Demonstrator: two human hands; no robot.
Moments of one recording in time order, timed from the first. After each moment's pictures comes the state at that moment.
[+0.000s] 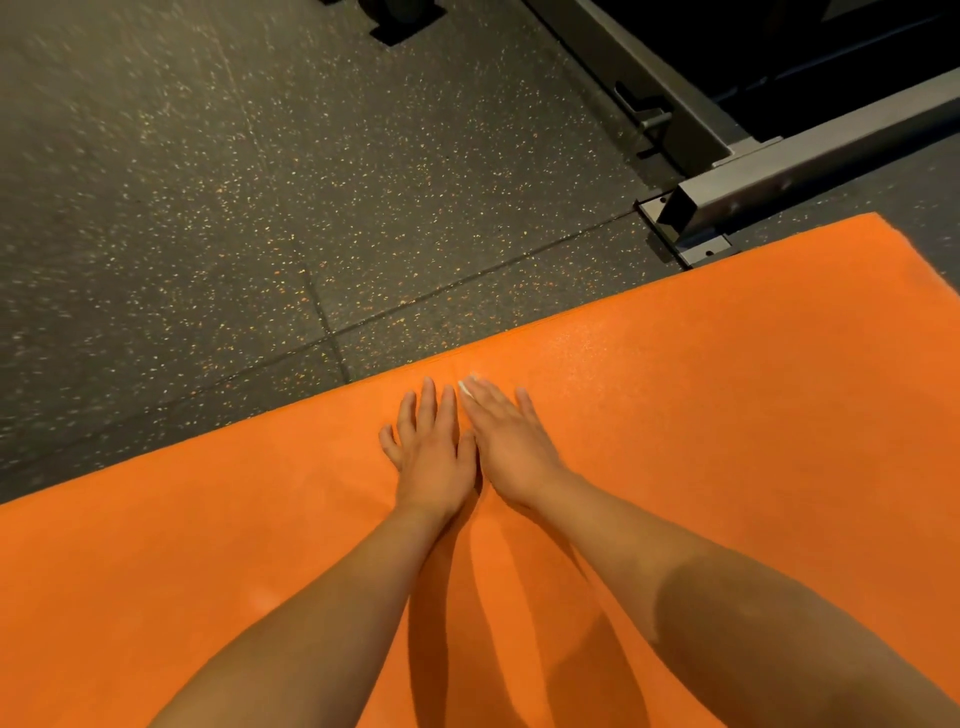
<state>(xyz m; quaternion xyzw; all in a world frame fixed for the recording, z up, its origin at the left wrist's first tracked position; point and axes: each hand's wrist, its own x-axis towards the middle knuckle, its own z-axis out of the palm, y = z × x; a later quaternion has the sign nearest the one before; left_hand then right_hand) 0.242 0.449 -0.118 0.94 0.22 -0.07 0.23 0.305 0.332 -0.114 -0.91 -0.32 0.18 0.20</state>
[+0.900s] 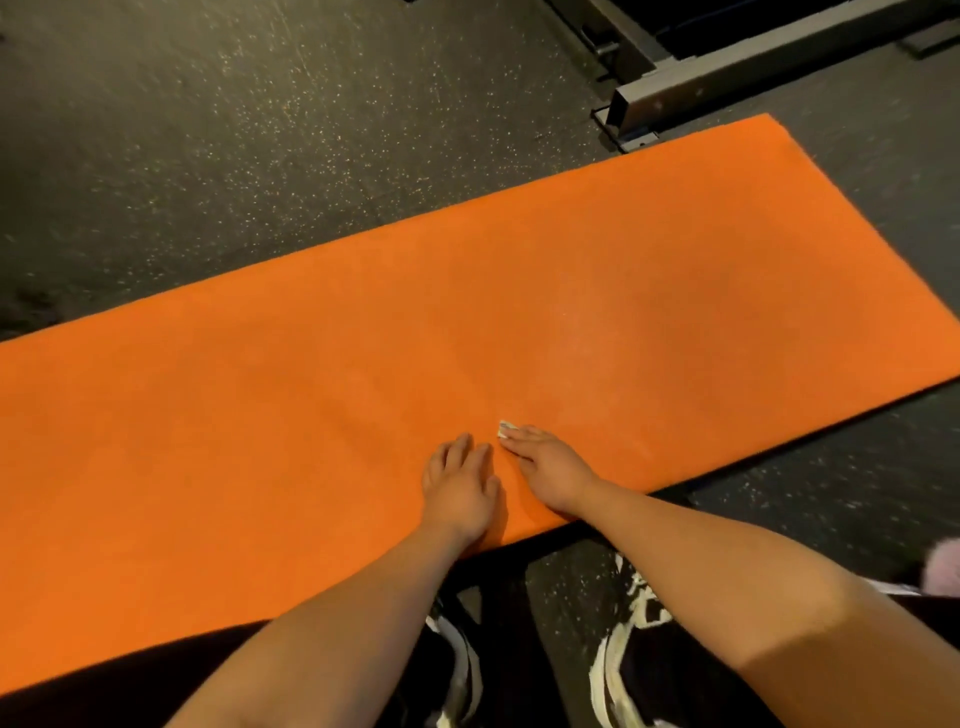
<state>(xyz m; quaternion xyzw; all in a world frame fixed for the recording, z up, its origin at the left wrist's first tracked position) -0.114 0.302 -0.034 0.93 0.18 -0.22 0.23 -0.020 0.154 -0.066 -0.86 -0.29 0.33 0.26</state>
